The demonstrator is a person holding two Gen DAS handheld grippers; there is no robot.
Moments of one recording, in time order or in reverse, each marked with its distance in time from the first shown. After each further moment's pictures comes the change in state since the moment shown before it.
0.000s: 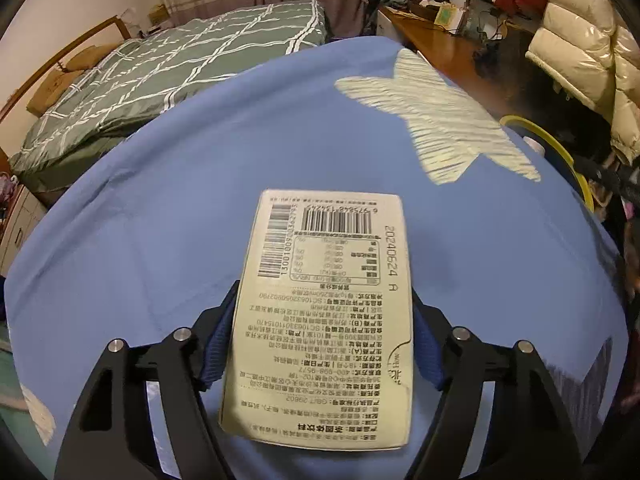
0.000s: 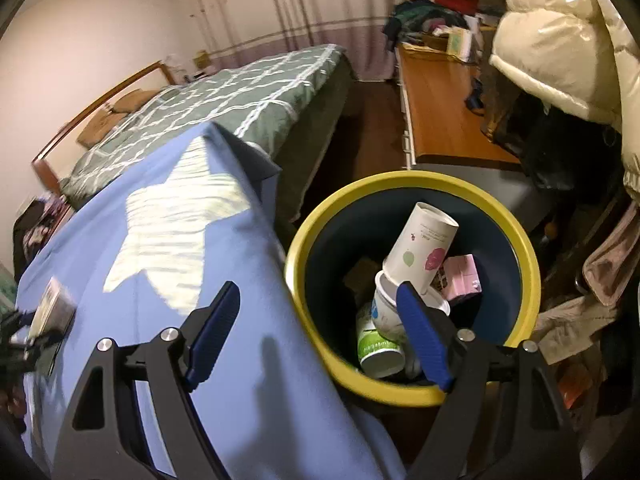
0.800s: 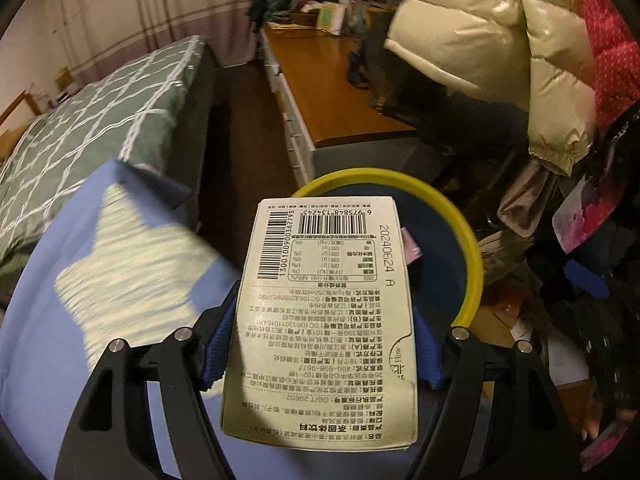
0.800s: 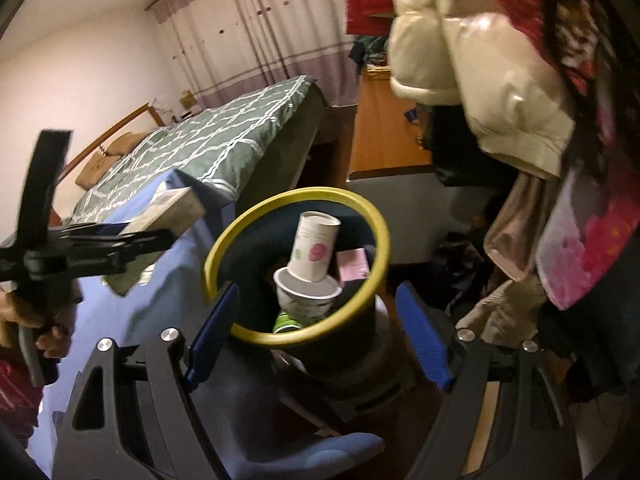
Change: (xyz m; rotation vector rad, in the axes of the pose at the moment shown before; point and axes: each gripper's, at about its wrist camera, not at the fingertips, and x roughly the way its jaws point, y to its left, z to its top) left arm 0.034 -0.301 0.147 0.256 -0.045 -0.196; right arm -0.097 -0.127 -0.032 0.130 -0.116 -0.022
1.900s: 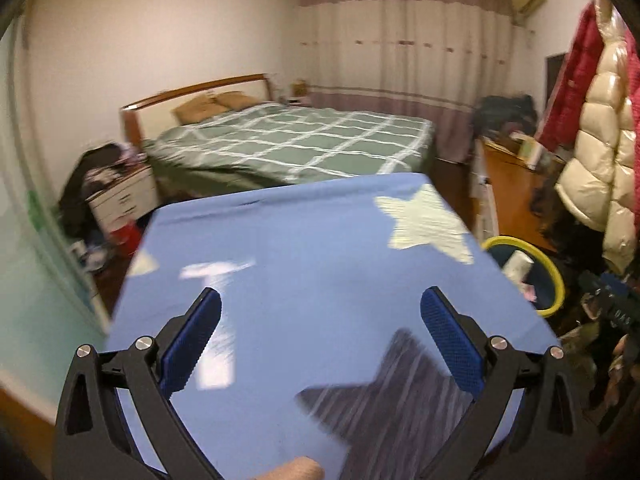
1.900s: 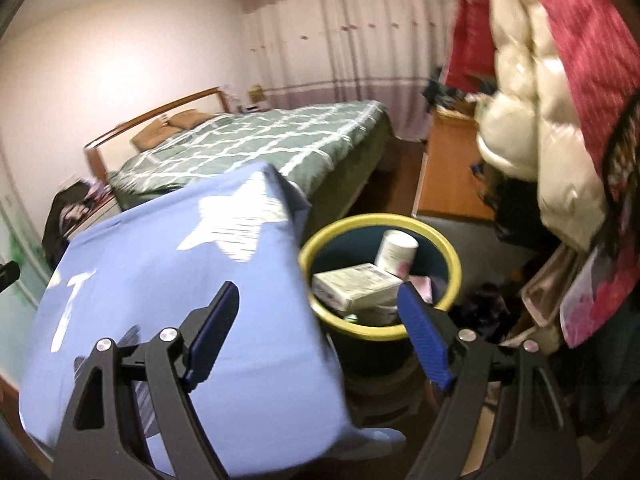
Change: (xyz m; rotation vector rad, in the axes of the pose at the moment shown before) left arm -0.298 0.057 -0.290 -0.579 -0.358 0.609; right arm -0.063 0.099 -0.027 -0.310 -0.087 0.151
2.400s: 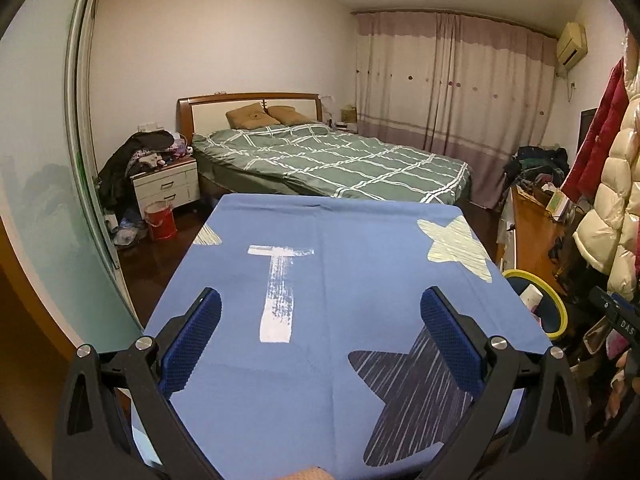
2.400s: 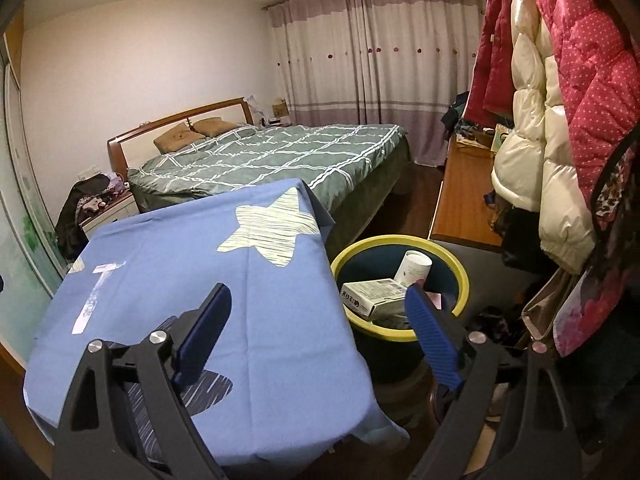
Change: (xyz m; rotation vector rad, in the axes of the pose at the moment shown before) left arm -0.079 0.057 -0.055 -0.158 -0.094 0.082; right arm -0.042 0.028 -0.003 -0.045 -0.055 0.029
